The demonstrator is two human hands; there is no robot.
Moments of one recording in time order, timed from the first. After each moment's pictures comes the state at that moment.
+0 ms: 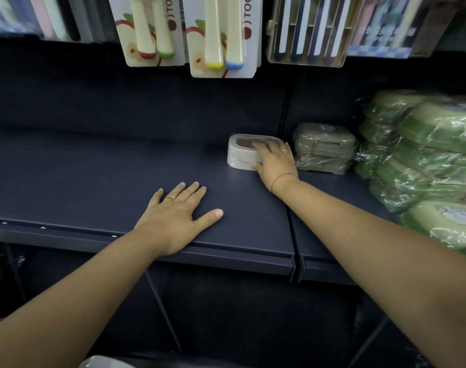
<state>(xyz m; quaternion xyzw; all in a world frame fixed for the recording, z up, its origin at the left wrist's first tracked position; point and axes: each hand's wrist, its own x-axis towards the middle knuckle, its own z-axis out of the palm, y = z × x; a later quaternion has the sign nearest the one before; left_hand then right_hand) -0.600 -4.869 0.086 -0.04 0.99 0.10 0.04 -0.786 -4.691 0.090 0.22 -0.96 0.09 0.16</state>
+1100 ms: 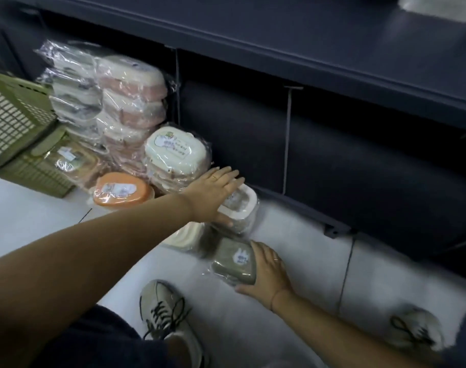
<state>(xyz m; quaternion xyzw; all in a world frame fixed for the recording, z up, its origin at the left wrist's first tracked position) -0.371 -4.960 -0.094 0.05 0.98 -0.03 0.18 -0.356 -4.728 -0.196 0.32 -0.88 0.19 -0.30</state>
